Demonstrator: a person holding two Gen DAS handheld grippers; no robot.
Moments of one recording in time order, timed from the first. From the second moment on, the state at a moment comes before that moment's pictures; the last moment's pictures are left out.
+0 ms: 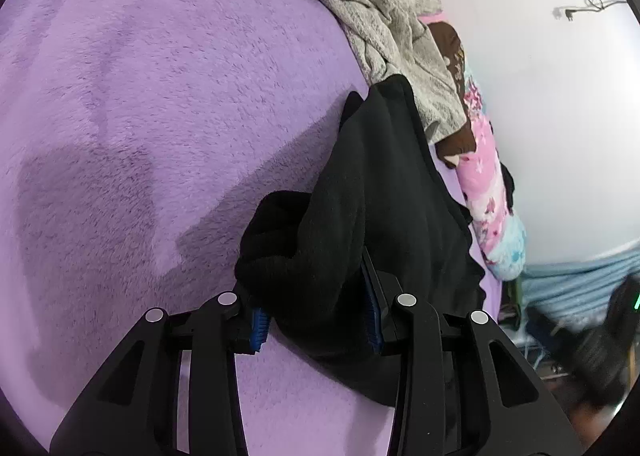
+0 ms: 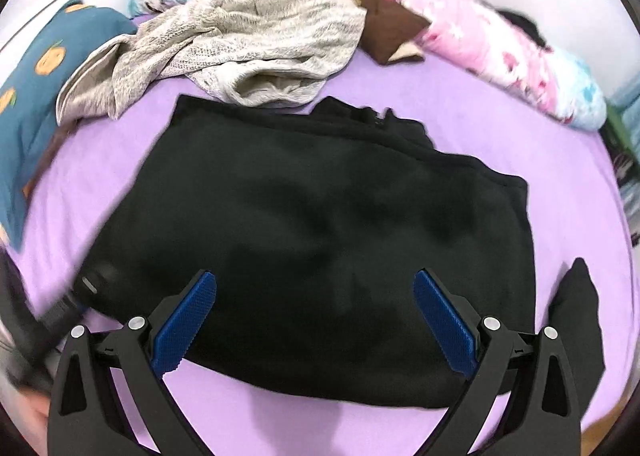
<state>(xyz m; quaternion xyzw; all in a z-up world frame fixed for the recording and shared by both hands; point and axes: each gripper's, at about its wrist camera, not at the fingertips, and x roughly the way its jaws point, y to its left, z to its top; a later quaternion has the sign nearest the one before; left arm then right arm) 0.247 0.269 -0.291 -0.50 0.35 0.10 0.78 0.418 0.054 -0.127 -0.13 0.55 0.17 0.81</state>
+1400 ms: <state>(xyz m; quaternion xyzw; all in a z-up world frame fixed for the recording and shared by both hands) 0.244 0.212 -0.208 -0.41 0.32 0.05 0.85 0.457 0.314 -0.264 -0.53 0.64 0.00 0.55</state>
